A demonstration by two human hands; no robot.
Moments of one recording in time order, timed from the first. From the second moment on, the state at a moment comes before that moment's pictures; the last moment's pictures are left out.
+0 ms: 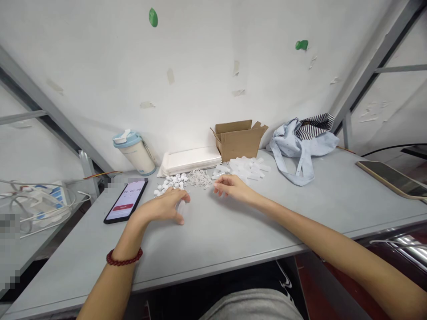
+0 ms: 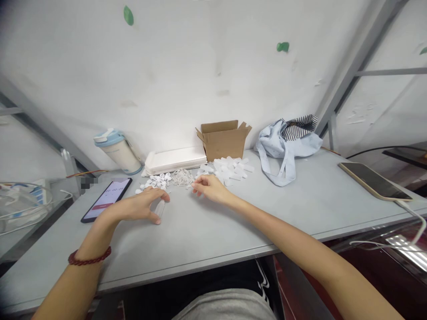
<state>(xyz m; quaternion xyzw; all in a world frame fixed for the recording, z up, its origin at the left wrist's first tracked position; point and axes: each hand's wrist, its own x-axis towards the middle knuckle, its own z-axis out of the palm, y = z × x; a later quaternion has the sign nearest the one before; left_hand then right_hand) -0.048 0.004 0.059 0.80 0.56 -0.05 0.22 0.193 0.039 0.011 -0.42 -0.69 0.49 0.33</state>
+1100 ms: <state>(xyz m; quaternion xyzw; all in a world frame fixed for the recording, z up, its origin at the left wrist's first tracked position) -0.006 0.013 0.022 0.80 0.55 0.24 0.07 0.190 0.040 -0.007 -0.31 -0.85 0.25 0.35</state>
